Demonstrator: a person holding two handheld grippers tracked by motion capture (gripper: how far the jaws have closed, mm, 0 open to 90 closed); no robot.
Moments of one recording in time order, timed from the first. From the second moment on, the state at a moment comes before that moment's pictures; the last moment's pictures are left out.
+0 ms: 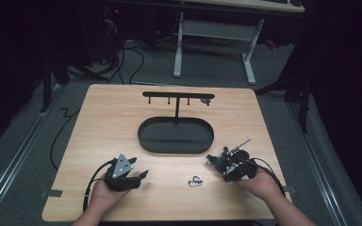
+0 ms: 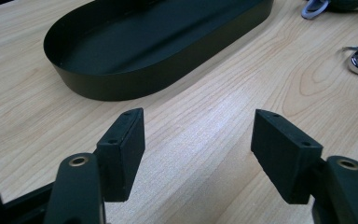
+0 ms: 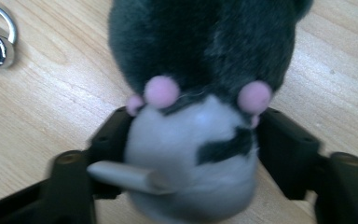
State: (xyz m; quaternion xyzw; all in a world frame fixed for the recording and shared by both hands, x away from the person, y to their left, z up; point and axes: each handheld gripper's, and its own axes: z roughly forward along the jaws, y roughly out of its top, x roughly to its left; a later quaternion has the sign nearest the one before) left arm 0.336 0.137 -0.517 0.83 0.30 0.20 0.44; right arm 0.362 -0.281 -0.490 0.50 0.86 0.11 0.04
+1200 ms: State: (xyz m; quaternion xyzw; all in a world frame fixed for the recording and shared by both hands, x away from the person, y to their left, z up) left arm 0.334 0.138 -0.515 0.82 0.30 0.20 0.45; right arm 0.370 -0.282 -0.429 0.51 0.85 0.15 0.04
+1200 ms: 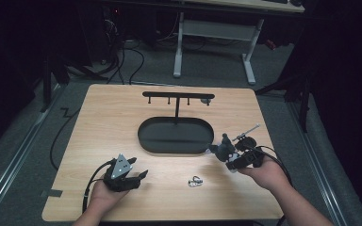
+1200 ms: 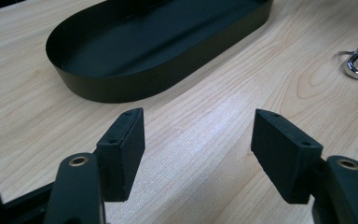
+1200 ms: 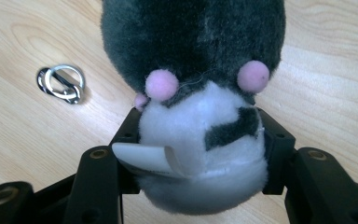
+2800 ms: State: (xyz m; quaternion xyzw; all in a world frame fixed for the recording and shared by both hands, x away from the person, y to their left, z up) left arm 0.333 0.141 -0.520 0.82 0.30 0.19 0.45; right arm 0.436 -0.272 -0.327 0.52 0.82 0.21 0.13
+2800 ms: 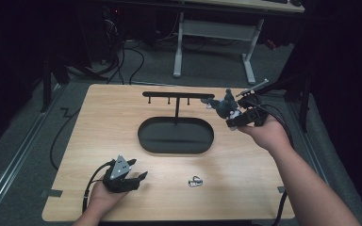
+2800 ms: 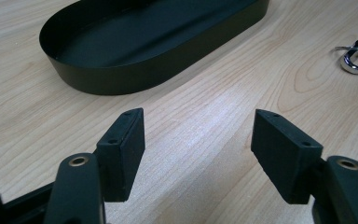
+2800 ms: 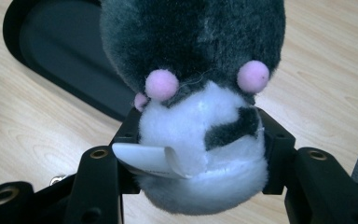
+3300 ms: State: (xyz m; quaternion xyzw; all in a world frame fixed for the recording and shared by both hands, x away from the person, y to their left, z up) left arm 0.328 0.149 -0.520 0.82 0.31 0.19 0.44; right arm 0.448 -0.270 -0.349 0.52 0.82 0.18 0.14
